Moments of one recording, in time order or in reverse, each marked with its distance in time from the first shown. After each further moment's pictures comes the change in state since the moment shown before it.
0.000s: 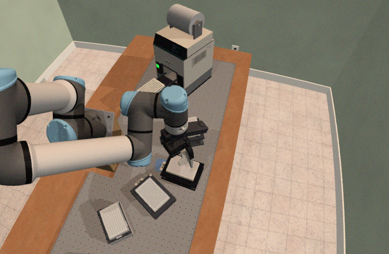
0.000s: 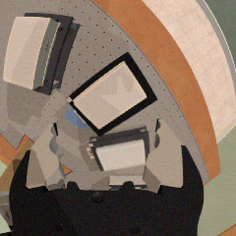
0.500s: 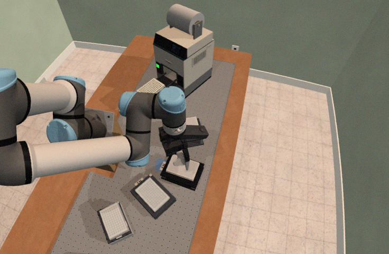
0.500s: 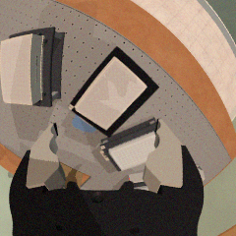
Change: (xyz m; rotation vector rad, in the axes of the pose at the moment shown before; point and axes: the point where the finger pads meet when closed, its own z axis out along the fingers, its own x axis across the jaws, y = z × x) arm 0.000 0.004 0.004 0.004 0.001 0.230
